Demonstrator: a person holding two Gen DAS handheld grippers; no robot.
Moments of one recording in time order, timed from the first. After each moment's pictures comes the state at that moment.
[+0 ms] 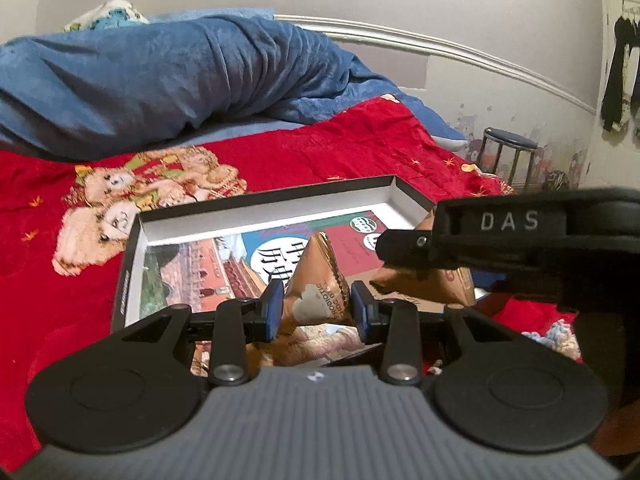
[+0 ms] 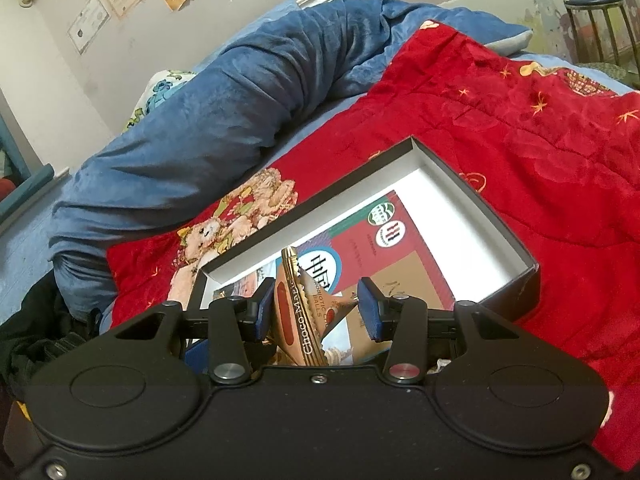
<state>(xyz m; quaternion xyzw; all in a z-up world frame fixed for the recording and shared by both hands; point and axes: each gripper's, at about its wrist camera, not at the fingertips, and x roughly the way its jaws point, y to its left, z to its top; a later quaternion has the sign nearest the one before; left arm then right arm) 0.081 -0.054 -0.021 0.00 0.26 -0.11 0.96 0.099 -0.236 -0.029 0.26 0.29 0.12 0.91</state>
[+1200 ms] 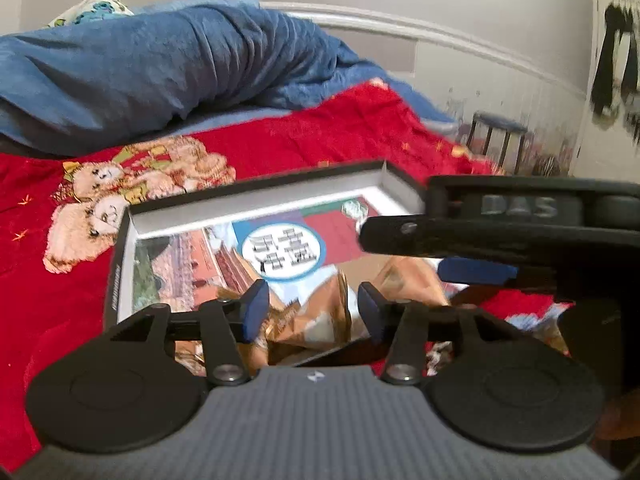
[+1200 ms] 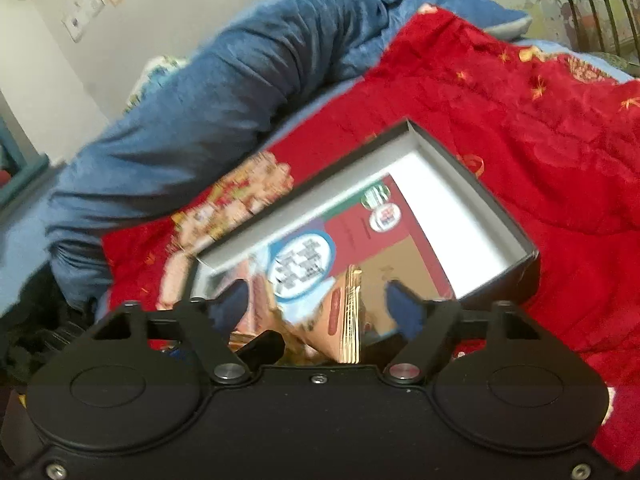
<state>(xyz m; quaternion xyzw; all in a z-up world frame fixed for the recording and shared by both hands) 0.078 -0.050 -0.019 0.01 0.27 -0.13 0.95 0.094 -0.244 -0.026 0.27 0.30 0.13 0.91</state>
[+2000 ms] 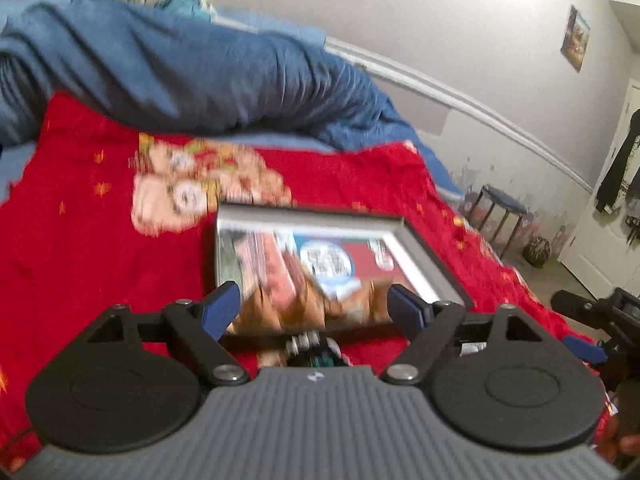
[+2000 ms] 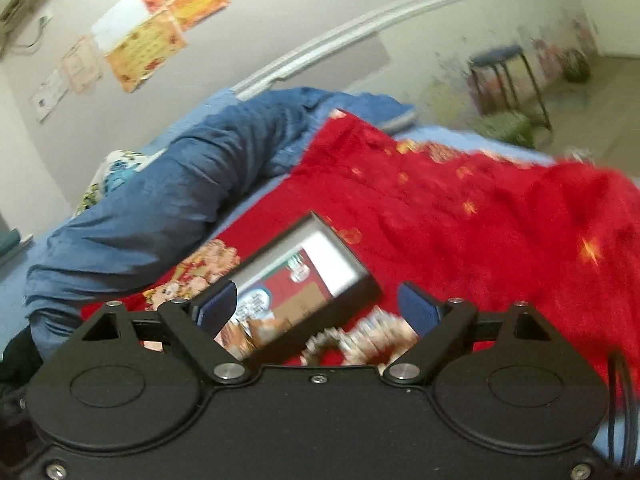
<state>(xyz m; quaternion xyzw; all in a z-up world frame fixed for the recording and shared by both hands) -0.010 0.034 0.032 -0.12 0.27 -0.11 0.95 -0.066 -0.295 0.020 0.30 0.22 -0.03 0.93</state>
